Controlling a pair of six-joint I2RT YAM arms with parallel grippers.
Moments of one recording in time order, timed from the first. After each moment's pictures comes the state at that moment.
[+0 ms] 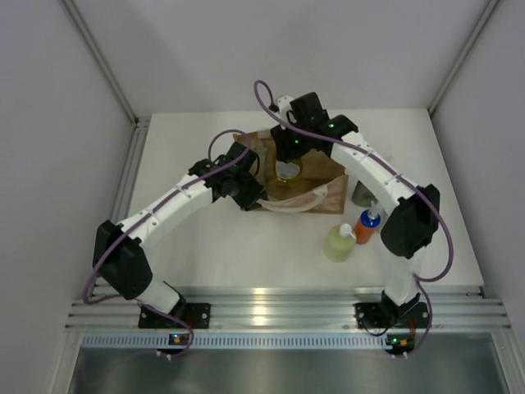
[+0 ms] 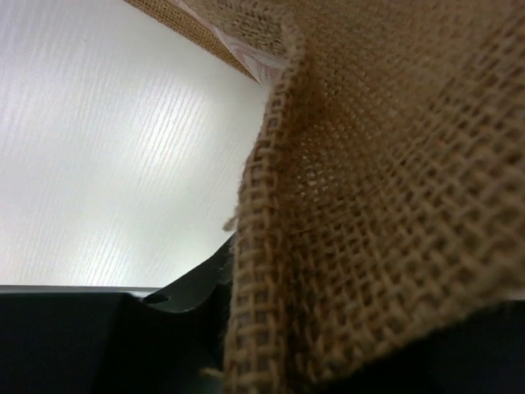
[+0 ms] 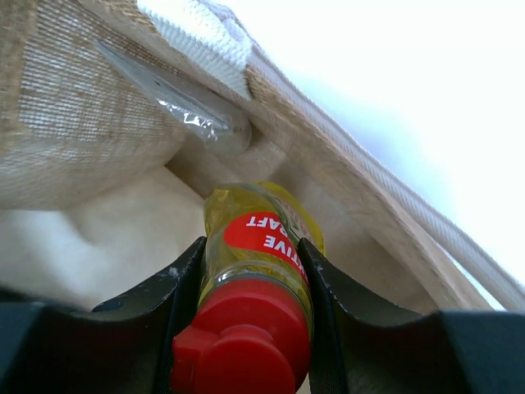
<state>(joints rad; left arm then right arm) -0.65 1.52 1.34 -0.83 -0.02 -1.30 0.60 1.90 1.89 -0.76 -0.11 -0.04</state>
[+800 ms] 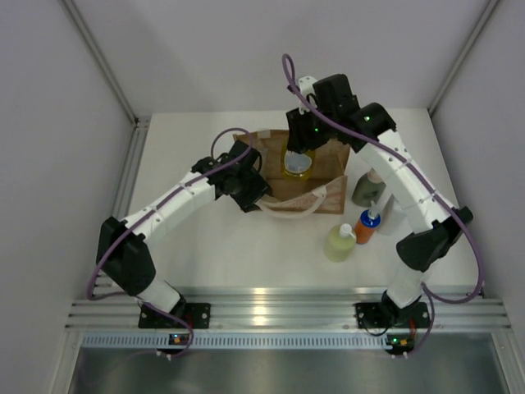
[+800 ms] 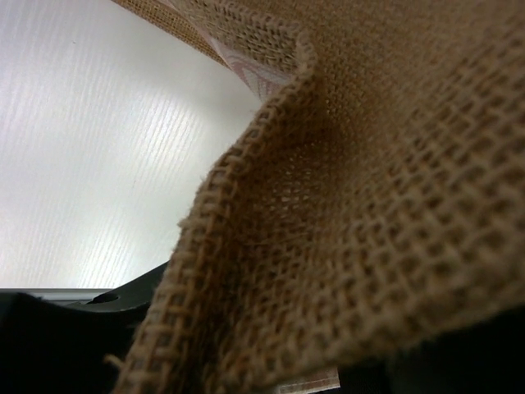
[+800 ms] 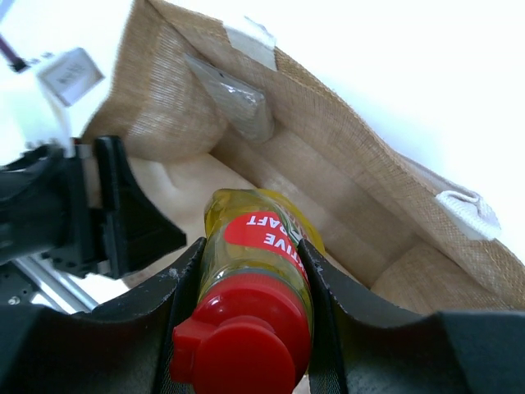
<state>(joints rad) -0.65 1.56 1.36 -0.83 -0.01 -1.29 0.60 1.75 2.06 -1.01 -0.11 0.05</state>
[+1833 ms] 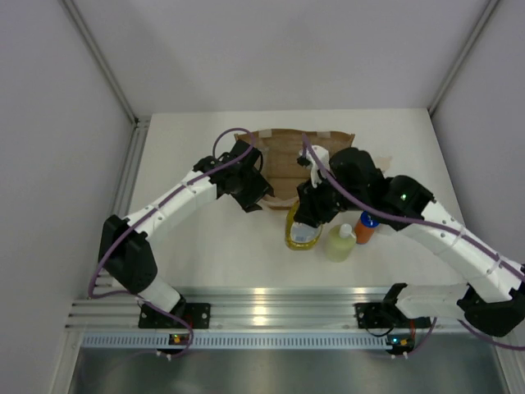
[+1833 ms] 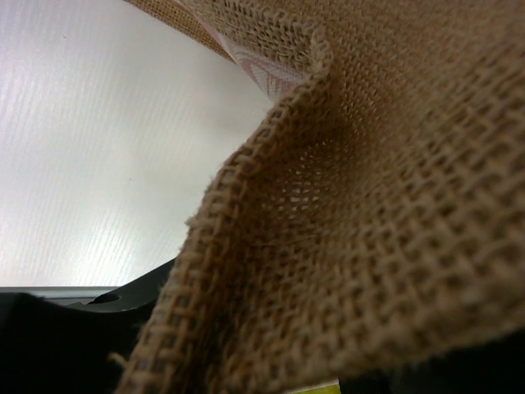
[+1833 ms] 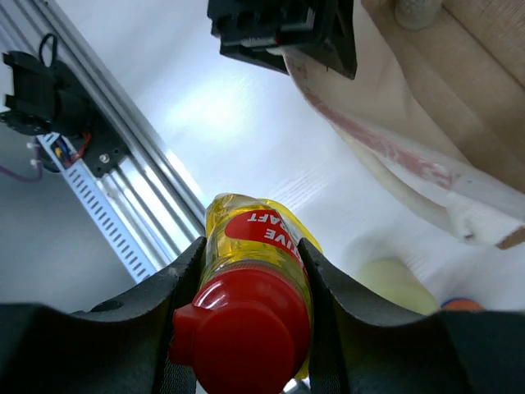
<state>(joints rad) -0.65 1.58 1.37 -0.83 0.01 -1.29 0.85 1.21 1.52 -0.97 -0.16 0.16</state>
